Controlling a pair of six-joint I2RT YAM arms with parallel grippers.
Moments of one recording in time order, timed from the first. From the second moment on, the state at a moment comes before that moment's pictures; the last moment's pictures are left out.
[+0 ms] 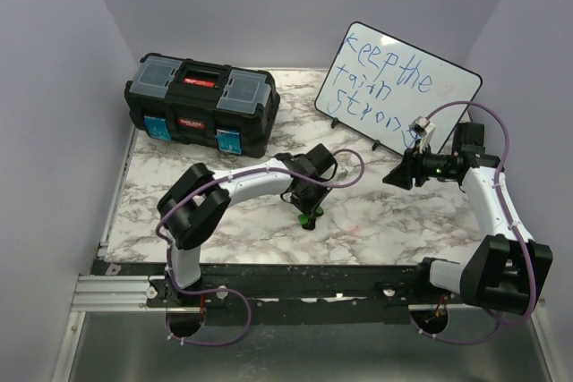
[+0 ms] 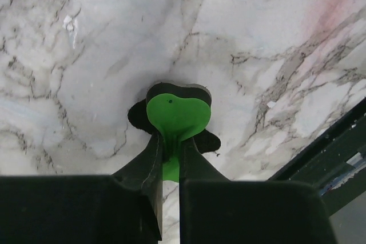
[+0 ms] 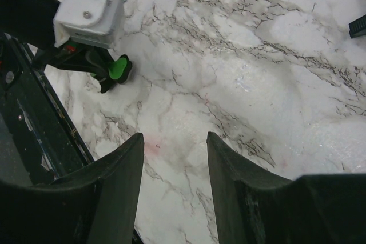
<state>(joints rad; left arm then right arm) -0.92 1.89 1.30 -0.62 0.22 -0.13 -0.20 1.23 0.89 -0.73 -1.00 -0.53</state>
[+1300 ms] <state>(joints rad) -0.66 0.56 0.26 0.33 0.44 -0.52 -0.22 1.19 0.97 -0.63 -0.97 -0.37</state>
